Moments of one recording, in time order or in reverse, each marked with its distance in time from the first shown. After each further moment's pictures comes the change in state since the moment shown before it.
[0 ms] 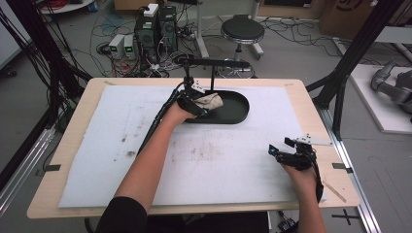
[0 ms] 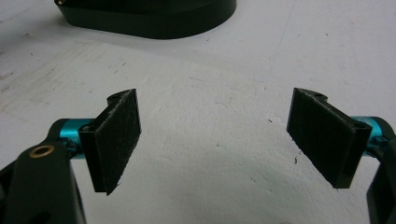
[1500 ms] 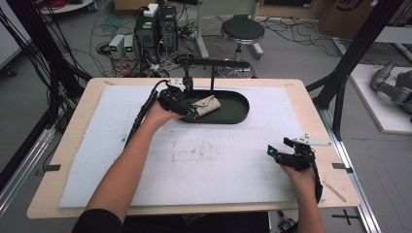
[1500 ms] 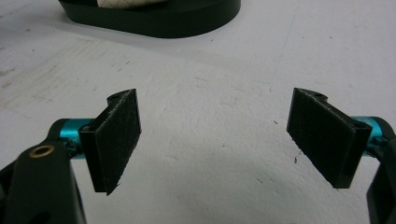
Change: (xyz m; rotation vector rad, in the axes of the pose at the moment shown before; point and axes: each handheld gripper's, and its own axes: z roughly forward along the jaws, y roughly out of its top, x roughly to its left) left arm 0.005 -0.030 -0.066 -0.143 -0.030 -0.144; right arm 0.006 0.002 0.000 0.004 -0.005 -0.024
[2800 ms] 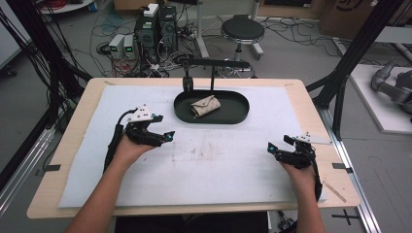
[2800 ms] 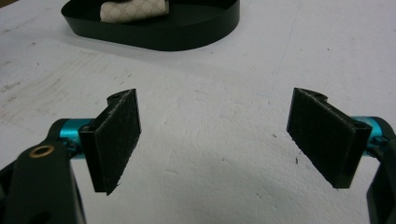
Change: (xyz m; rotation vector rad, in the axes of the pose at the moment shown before) left arm -0.056 -0.087 -0.094 -0.181 0.025 0.005; right arm -0.002 0.005 0.001 -0.030 0.007 0.010
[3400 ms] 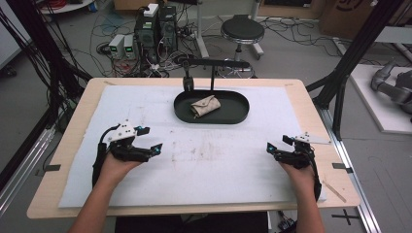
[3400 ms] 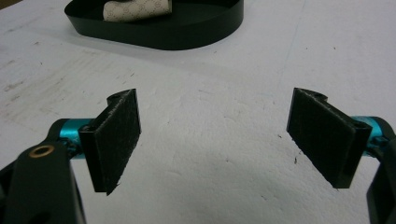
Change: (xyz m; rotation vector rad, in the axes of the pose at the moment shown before) left arm -0.020 -0.037 -0.044 -0.060 0.050 -0.030; right arm 0.001 -0.001 0.002 0.002 0.016 0.008
